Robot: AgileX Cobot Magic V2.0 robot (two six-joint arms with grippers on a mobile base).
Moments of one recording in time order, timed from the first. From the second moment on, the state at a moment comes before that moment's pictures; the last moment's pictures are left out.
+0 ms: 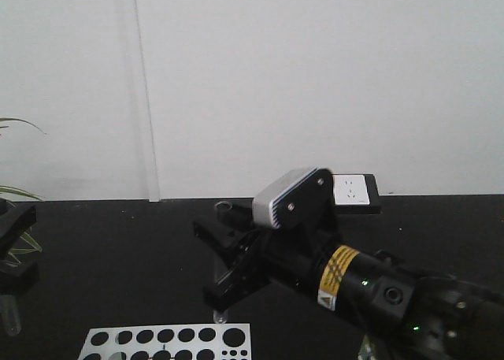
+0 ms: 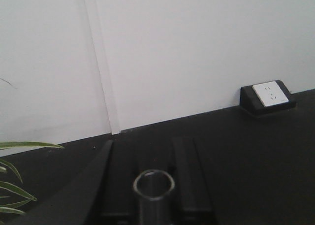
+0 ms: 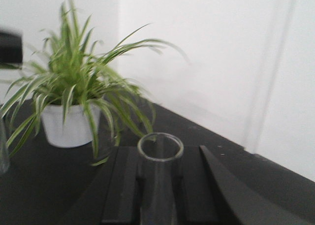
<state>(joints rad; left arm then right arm) -0.15 0.98 -0.69 0.25 -0.11 -0.25 0.59 1.53 -1.00 -0.65 -0.51 0.54</state>
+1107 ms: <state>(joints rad) -0.15 0.79 -0.69 0.24 0.11 -0.23 0.59 1.04 -0.77 -0.64 -0.14 0.59</state>
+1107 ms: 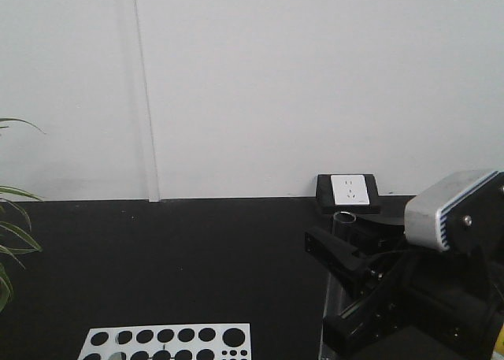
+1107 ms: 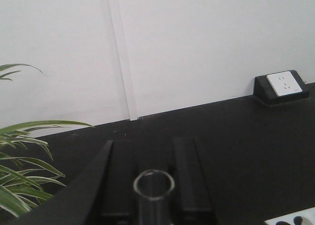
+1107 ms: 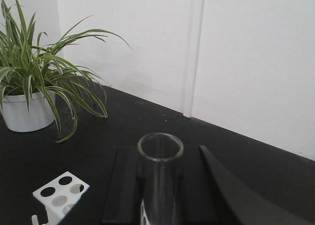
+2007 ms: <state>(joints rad) -0.15 0.79 -0.69 0.24 0.11 -0.23 0.59 1.04 -0.77 -0.64 -0.14 0.59</state>
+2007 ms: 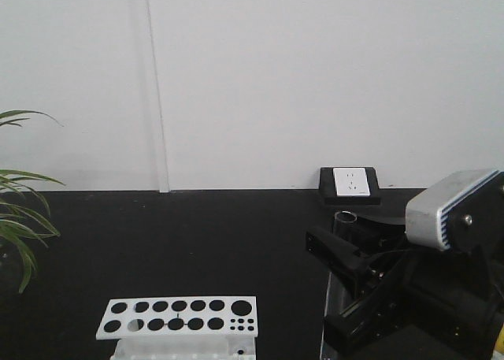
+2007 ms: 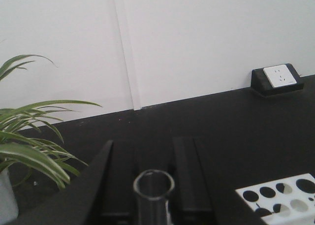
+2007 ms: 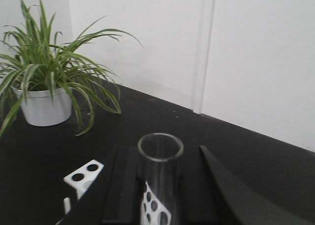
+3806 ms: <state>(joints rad) -0.15 0.79 -0.69 0.24 0.11 -0.23 0.59 1.04 -0.77 -0.64 -0.14 0.59</state>
